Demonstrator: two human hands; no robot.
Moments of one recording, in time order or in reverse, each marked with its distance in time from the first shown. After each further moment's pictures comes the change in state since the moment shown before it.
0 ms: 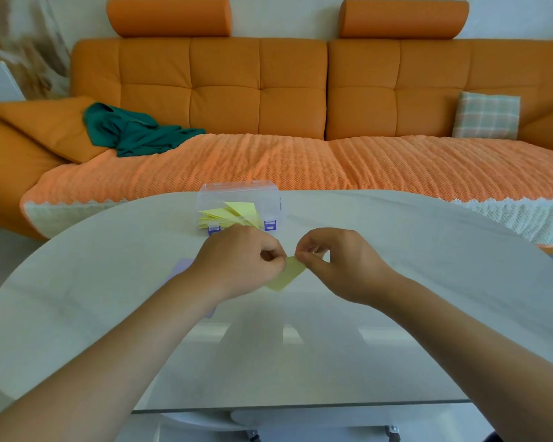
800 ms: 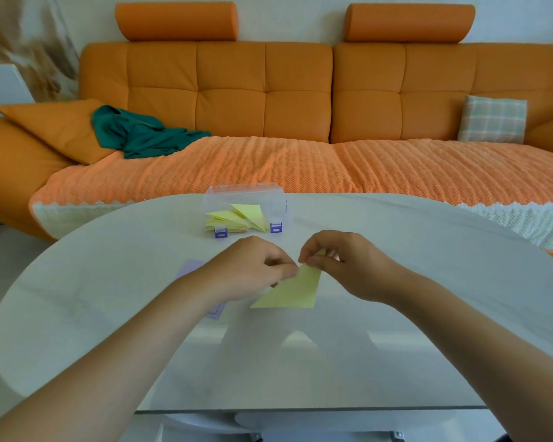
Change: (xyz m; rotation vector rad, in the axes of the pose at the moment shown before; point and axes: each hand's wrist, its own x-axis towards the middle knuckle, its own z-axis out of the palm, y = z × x) left_hand 0.006 -0.016 0.011 -0.362 -0.295 -0.105; right_hand 0.007 0.007 -0.007 0.131 -0.163 0.023
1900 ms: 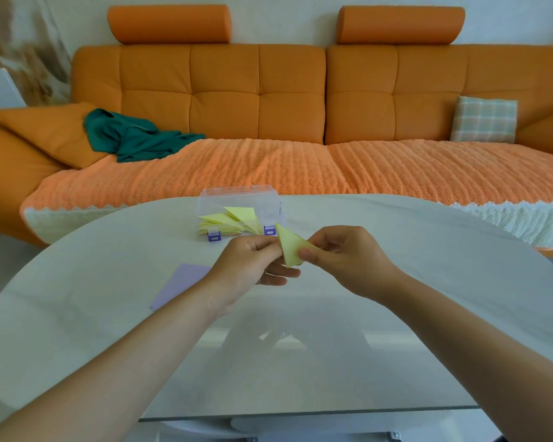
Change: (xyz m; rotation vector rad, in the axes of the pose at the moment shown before) left_hand 0.001 0.014 0.017 -0.790 0.090 -0.038; right_hand 0.000 0.000 0.001 0.229 0.200 0.148
